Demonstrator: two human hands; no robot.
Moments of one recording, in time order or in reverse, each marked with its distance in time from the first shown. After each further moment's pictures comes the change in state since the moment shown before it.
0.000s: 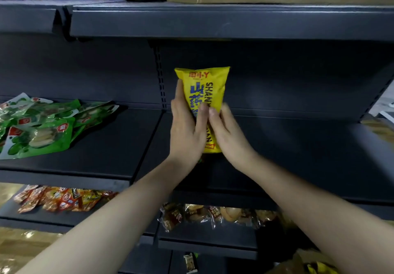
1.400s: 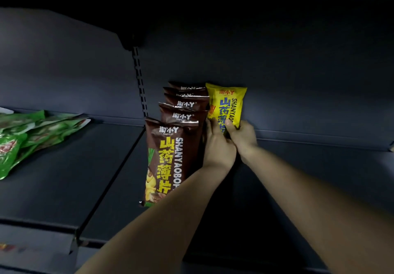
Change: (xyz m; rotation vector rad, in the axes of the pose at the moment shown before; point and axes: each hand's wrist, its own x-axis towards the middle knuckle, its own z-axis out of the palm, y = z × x) left_hand 0.055 -0.091 0.149 0.205 -0.241 -0.395; right_hand 0.138 0.165 -0.056 -0.200 0.363 0.430
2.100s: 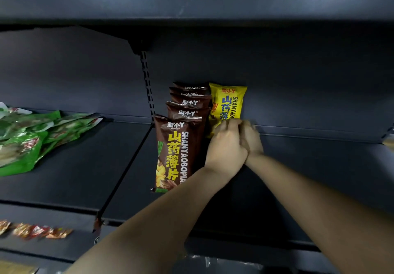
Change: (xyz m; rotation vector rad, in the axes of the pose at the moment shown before) left_hand -0.049 0.033 -0.028 0.132 0.004 0.304; right_hand -0.050 -0.017 -0.027 -0.416 -0.070 -0.122
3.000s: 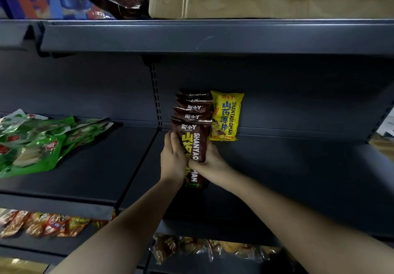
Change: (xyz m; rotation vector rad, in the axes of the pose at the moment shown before) left_hand -0.046 -0.051 -0.076 -0.419 0.327 -0.391; right_hand -0.087 -0.043 0.035 0.427 -0.366 -0.235
